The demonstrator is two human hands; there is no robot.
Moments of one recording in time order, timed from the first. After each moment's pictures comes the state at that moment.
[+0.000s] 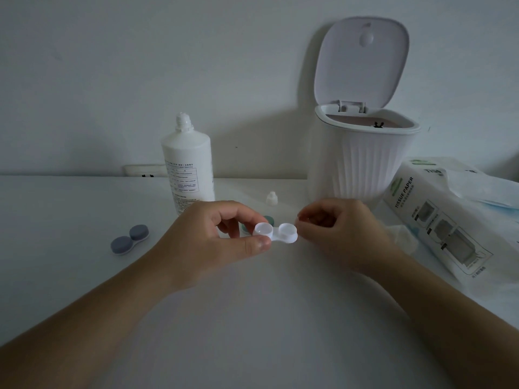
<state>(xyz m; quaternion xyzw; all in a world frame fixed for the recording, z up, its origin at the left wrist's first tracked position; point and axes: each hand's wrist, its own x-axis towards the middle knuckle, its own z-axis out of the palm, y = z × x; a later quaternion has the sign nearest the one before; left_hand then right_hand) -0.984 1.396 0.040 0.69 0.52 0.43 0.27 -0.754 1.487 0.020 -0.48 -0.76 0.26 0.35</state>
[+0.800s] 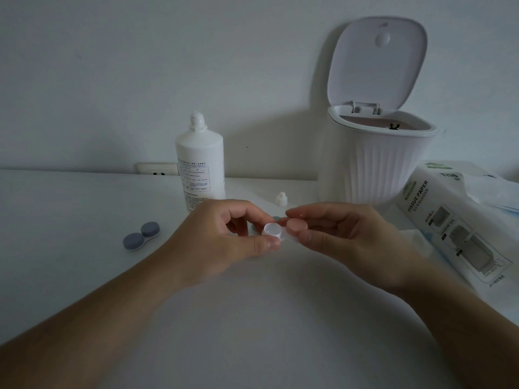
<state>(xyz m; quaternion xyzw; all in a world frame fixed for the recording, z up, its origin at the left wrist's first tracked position) -0.986 1.399 0.039 0.68 0.52 0.43 0.30 -0.757 1.456 0.042 -0.27 -0.73 0.51 0.35</state>
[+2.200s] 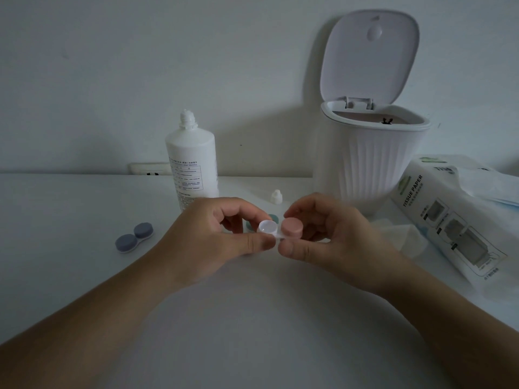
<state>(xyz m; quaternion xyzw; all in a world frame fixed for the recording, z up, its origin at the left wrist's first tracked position) -0.985 1.403 0.036 0.67 0.52 0.44 0.29 -0.764 1.455 0.036 -0.31 -0.78 0.41 0.35</state>
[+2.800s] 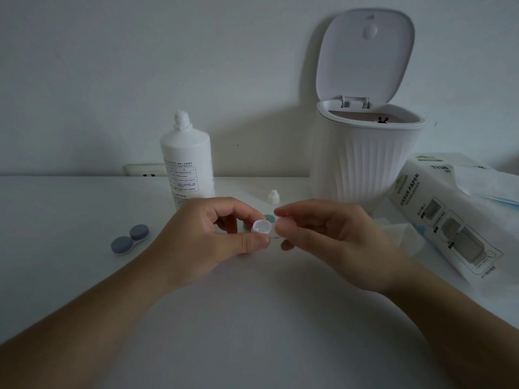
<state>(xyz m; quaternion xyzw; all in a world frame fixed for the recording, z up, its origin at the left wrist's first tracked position) -0.987 1.404 0.035 0.68 0.52 0.44 0.28 -0.760 1.451 0.041 -0.30 -0.78 0.43 0.34</state>
